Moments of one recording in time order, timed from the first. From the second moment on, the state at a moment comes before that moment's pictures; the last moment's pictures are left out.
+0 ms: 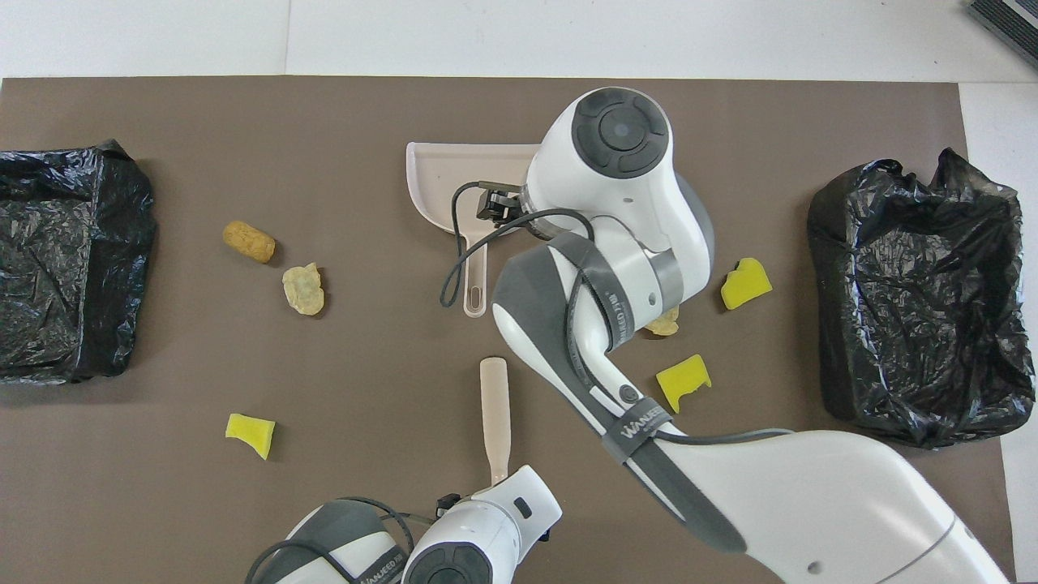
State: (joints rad) left arm -0.99 -0.13 0.00 -2.47 -0.14 2.42 -0.68; right arm 0.41 0.58 0.15 -1.29 0.00 2.02 0.73
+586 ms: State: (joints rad) left arm -0.99 -0.13 0.01 -2.48 -0.14 2.40 -0.68; right arm 0.49 0.67 0.15 -1.30 -0.04 2.11 0.75
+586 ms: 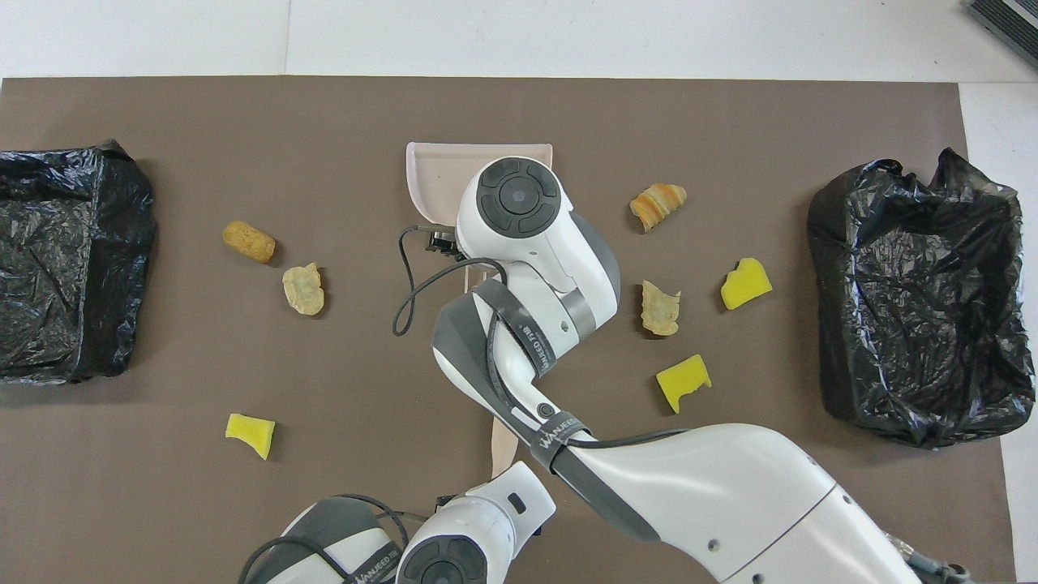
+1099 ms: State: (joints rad) left arm -0.91 -0.31 0.02 -2.48 -0.06 2.04 -0.69; right arm 0.50 0.66 0.15 -1.35 -0.06 2.11 0.75
